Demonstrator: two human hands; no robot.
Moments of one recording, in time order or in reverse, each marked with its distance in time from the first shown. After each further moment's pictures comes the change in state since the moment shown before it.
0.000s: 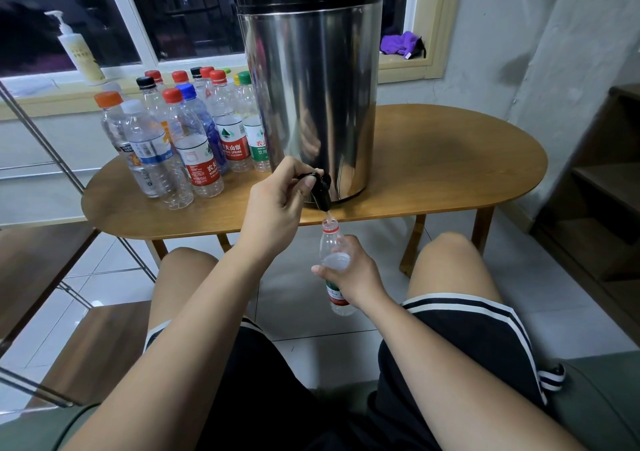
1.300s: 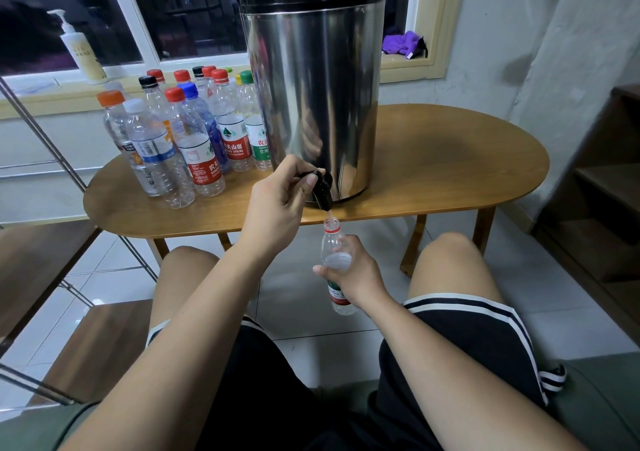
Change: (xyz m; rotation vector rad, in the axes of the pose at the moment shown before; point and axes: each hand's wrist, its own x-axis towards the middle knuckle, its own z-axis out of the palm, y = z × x) left_hand 0.004 -0.005 -0.002 -0.014 -0.005 0.017; right_hand 0.001 0.002 0.001 0.003 0.009 0.006
